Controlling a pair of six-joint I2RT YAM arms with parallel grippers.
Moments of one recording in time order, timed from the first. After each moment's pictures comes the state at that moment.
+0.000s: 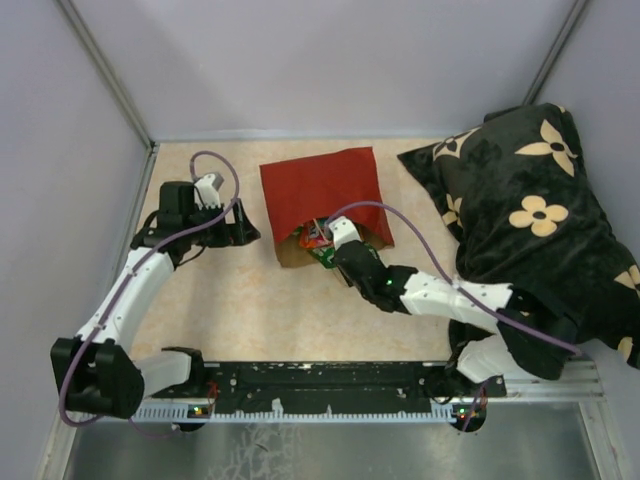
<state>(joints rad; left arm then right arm) -0.14 1.20 0.93 -0.48 0.37 -0.22 0.96 1.43 0.75 0.01 0.53 0.09</state>
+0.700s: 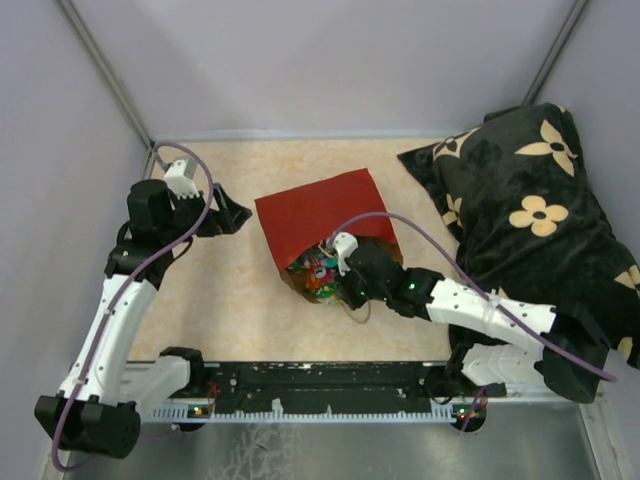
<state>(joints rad) -0.14 0.96 1.00 -0.43 0.34 -0.34 0.99 1.15 0.73 -0.28 0.03 0.21</state>
